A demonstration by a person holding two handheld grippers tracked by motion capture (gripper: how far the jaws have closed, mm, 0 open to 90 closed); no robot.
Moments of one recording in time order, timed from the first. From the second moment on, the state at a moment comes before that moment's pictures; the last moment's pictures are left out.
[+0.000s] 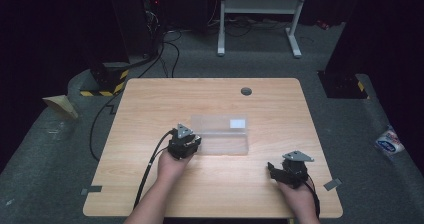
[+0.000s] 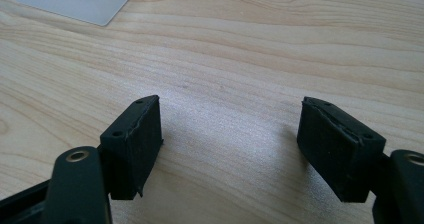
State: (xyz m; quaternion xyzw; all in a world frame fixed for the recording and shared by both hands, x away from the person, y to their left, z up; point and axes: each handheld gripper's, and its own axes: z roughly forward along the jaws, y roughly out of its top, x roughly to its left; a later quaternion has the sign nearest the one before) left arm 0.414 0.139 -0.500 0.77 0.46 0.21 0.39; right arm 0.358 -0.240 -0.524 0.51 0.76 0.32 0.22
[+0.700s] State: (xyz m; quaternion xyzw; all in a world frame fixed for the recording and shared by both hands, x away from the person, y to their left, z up) left arm 0.419 0.134 -0.506 0.77 0.47 0.22 0.38; right arm 0.357 -0.240 -0.523 0.51 0.77 0.32 0.22
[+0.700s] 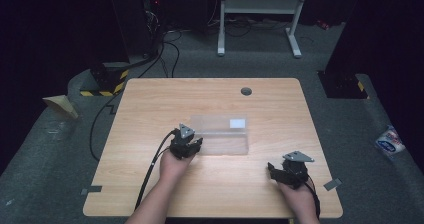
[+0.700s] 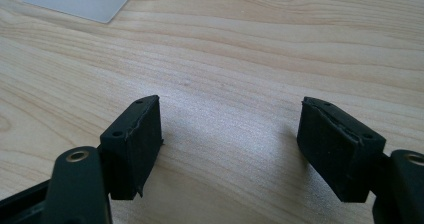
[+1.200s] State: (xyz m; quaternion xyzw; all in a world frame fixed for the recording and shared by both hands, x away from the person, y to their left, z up) left arm 0.418 0.137 -0.502 0.76 0.47 0.19 0.40; right arm 0.357 -0.240 -0.524 0.51 0.77 0.32 0.23
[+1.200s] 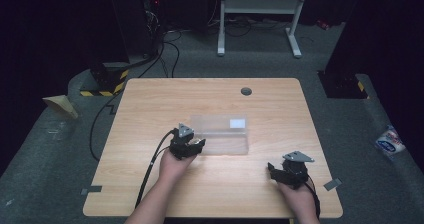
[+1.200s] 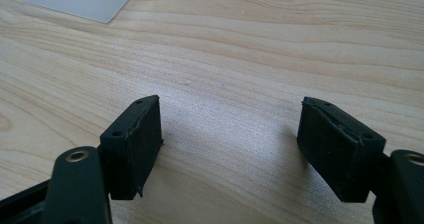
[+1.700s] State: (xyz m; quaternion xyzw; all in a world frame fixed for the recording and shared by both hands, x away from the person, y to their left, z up) left arm 0.407 0.159 -0.500 0.75 0.48 0.16 0.43; right arm 0.356 -0.240 -0.524 0.51 0.77 0.32 0.23
